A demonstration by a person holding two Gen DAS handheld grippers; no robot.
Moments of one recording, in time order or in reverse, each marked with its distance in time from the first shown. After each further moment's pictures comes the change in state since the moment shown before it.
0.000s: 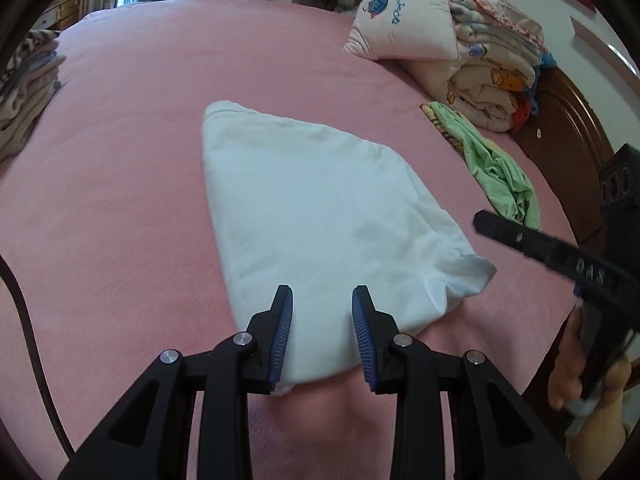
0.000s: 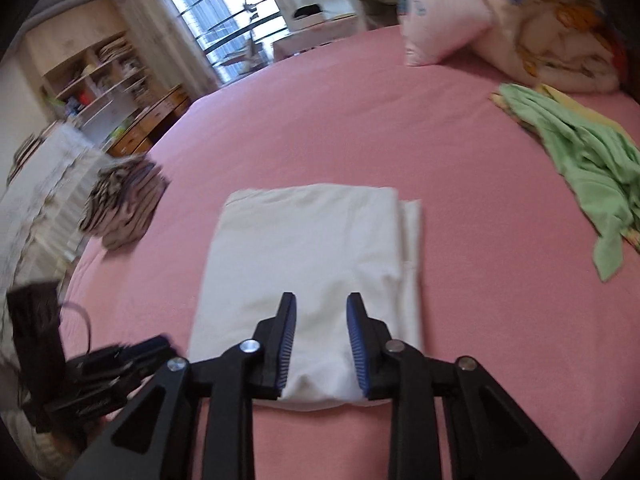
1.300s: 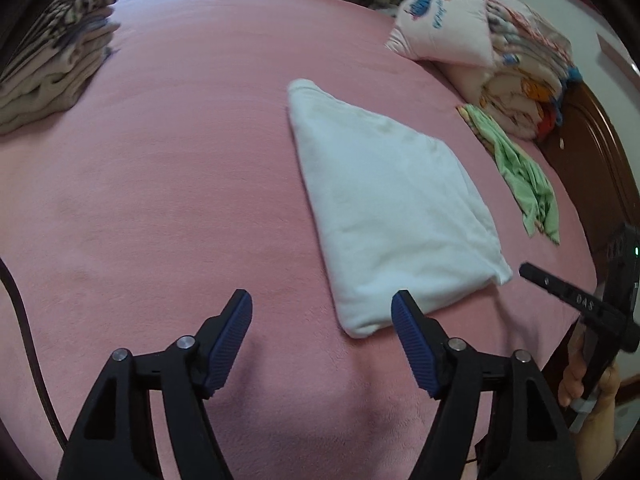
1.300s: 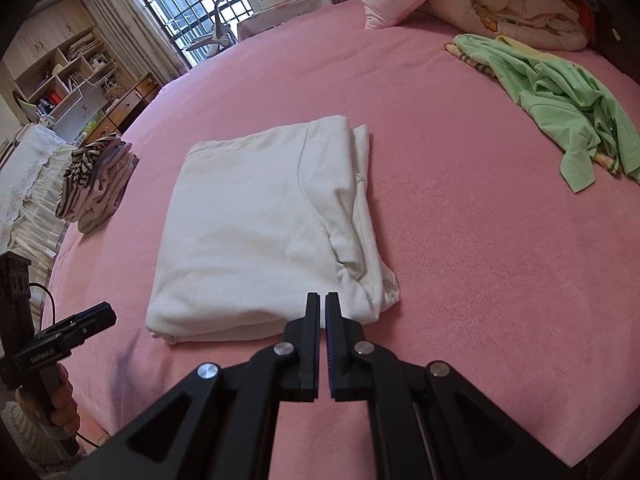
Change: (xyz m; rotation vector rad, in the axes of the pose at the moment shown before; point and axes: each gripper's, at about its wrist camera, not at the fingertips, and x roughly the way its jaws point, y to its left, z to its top) left arm -0.053 0.072 -0.039 -0.104 0.007 0.067; right arm -0.021 -0.035 -0.053 0.122 0.054 -0.085
